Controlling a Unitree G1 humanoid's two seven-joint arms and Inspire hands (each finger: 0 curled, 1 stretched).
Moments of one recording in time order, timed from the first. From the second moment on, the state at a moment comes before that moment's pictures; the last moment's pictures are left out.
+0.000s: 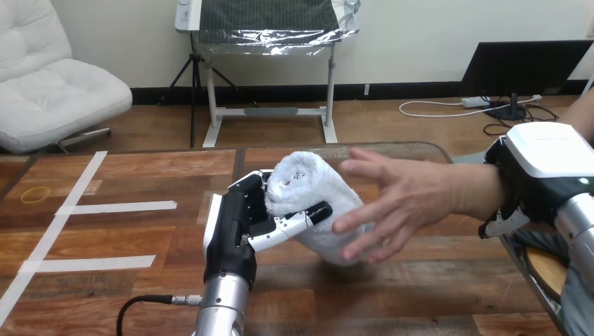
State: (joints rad) left arm -0.13 -0.05 -0.18 0.45 -0.05 -0.35 0.14; right arm -0.21 -0.77 0.20 0.05 -0.78 0.15 0.13
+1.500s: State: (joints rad) left arm -0.13 -0.05 -0.18 0.45 -0.04 -0.35 0.14; right arm -0.20 -0.75 0.20 0.05 -0.81 0.14 0.14
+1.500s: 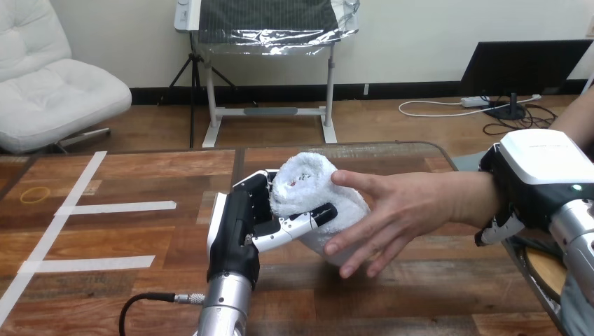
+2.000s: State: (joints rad) left arm -0.13 -0.05 -0.18 0.44 -0.03 -0.35 0.14; right arm -0.20 -0.74 0.20 0.05 -0.82 0.13 0.14
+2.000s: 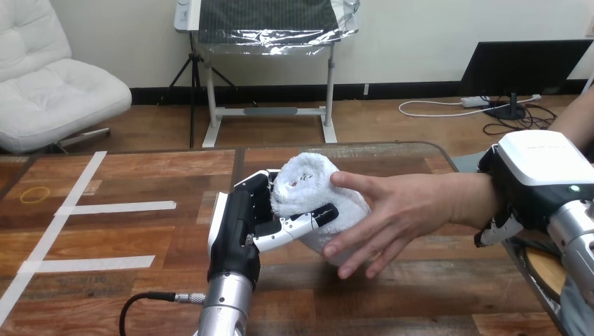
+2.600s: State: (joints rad) left arm -0.14 -0.05 -0.21 0.44 -0.01 -0.33 0.16; right arm -0.20 -0.74 0.20 0.08 -0.83 0.11 0.14
